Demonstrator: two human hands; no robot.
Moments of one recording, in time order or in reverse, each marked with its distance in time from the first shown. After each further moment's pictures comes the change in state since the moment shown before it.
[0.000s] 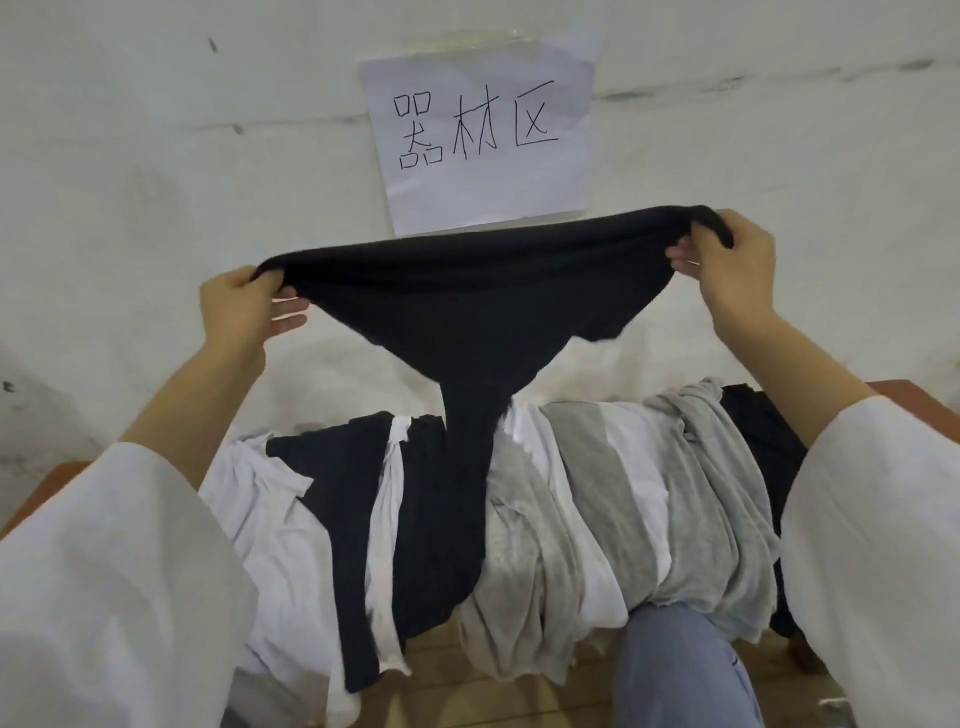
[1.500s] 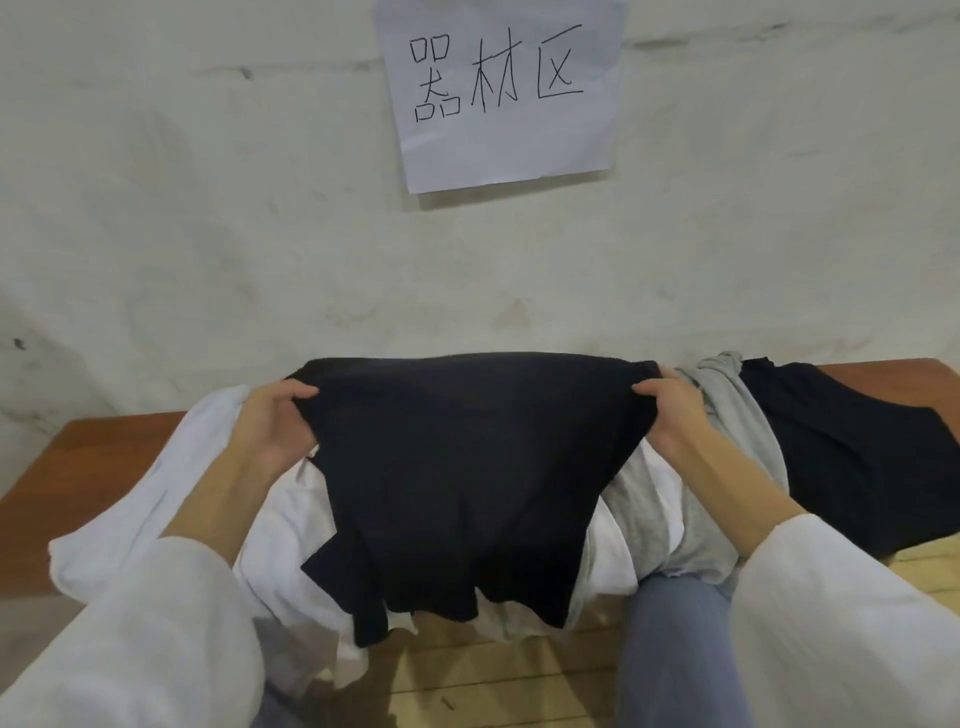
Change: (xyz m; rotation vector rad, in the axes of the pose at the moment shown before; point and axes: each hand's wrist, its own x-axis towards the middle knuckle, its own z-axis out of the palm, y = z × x) left_hand -0.054 -0.122 -0.041 -0.478 -0.369 -0.539; right_hand -0.108 0.114 0.028 0.460 -0.097 0.811
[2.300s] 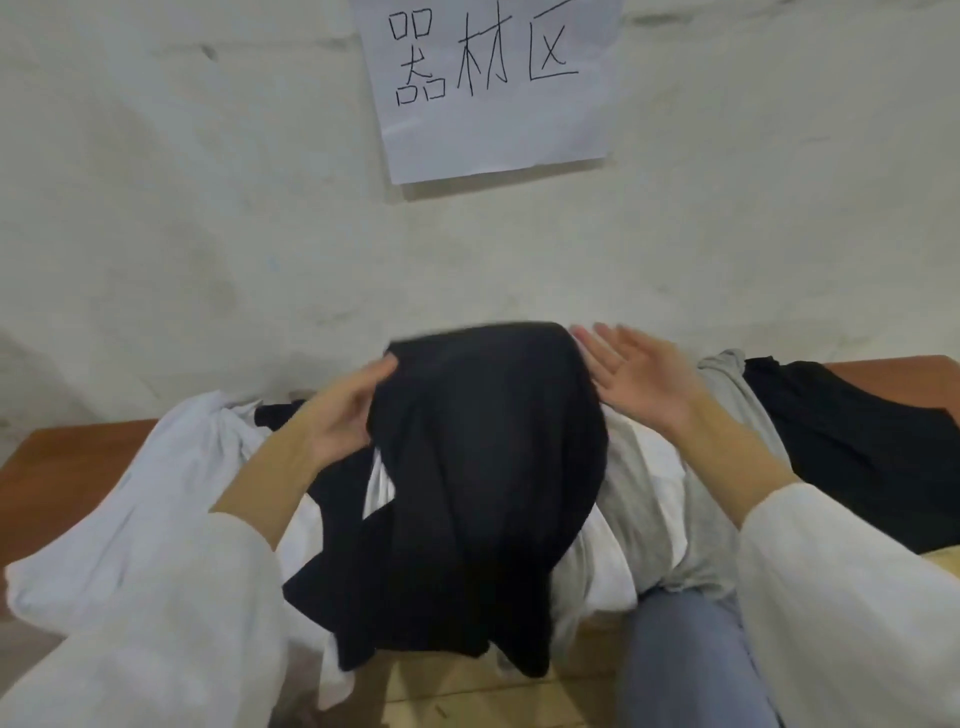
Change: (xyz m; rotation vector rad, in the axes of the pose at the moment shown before) left_hand 0.034 -0.021 0.062 0.148 -0.287 -0.180; right_hand 0.025 -0.022 0.023 0.288 -0.472 0.314
